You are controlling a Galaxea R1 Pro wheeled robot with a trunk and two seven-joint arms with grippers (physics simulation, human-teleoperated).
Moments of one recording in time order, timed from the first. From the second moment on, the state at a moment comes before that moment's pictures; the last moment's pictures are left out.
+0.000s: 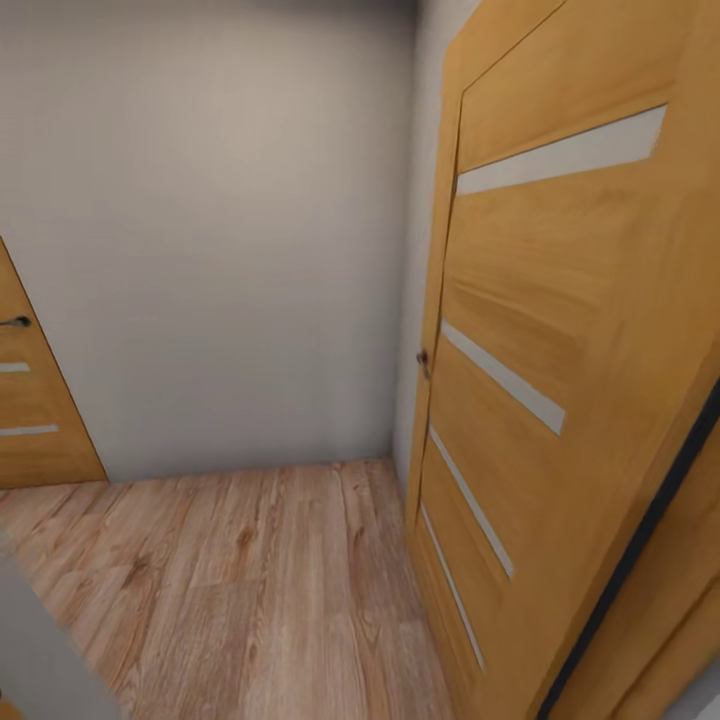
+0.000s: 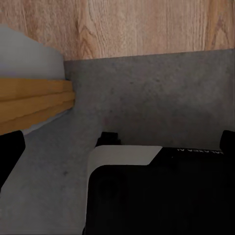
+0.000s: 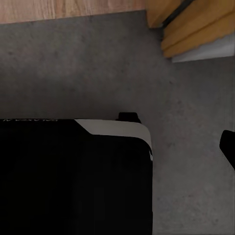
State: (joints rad) left arm -0.39 -0.04 0.01 -0.01 0.05 0.06 0.09; right arm -0.25 0.12 0.60 0.03 -0.55 -0.10 -0.17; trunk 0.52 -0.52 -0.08
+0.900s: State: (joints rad) left arm -0.39 -0.04 0.01 -0.01 0.06 0.06 0.09; right arm -0.25 0.12 0.60 0.03 -0.55 -0.10 -0.17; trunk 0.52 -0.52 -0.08
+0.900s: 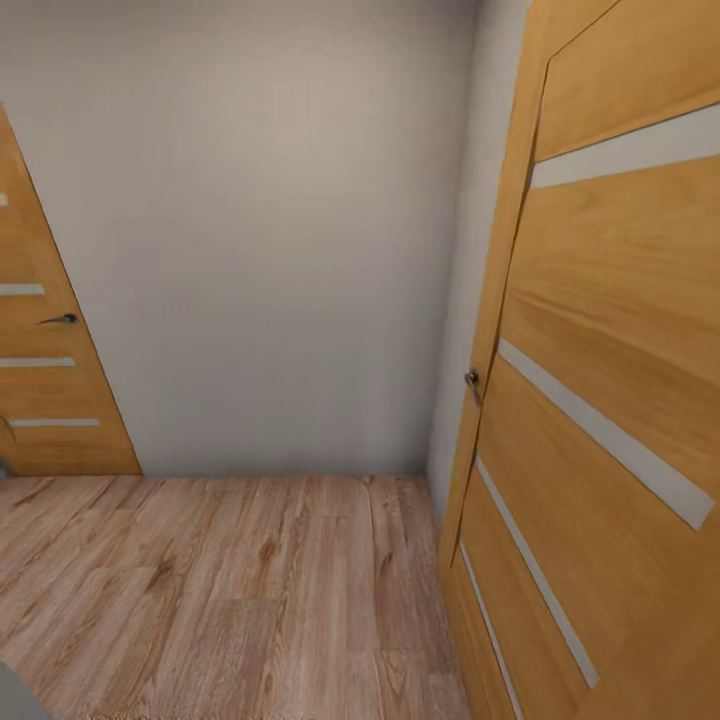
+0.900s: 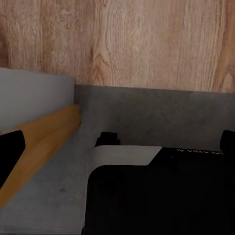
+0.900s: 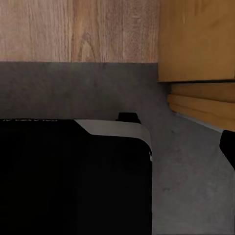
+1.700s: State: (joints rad) left arm -0.39 -0.03 0.01 -0.01 0.05 0.06 0.09; right arm -0.25 0.12 0.60 0.03 -0.55 -0.10 -0.17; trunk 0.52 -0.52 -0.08
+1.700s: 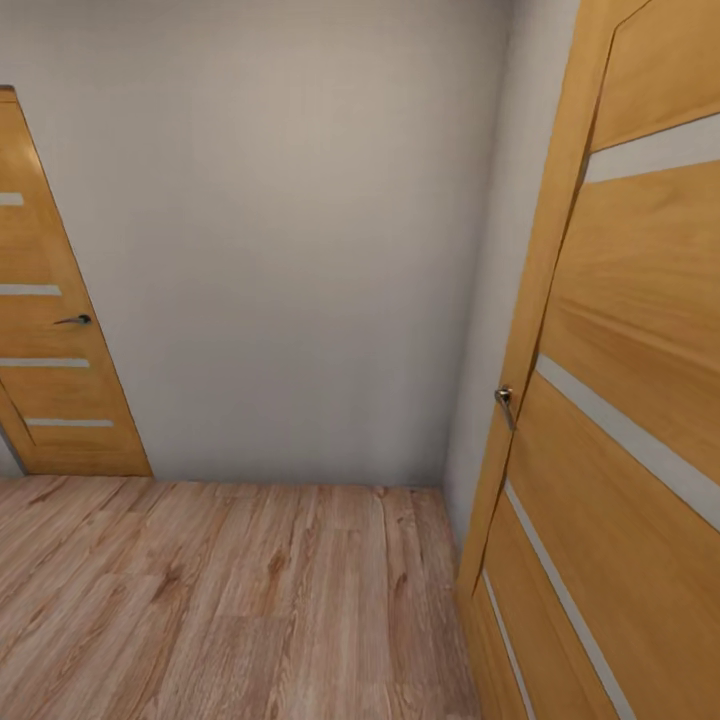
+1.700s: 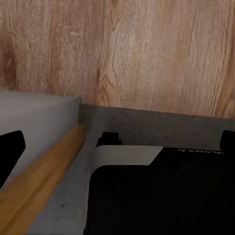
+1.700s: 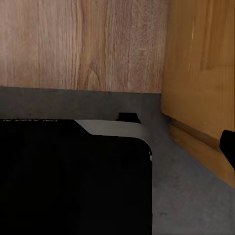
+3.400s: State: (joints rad) left arm -0.39 -0.03 0.01 -0.01 0.05 0.06 0.09; right arm -0.25 0.12 0.60 0.03 -0.55 -0.11 -0.17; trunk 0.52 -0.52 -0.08
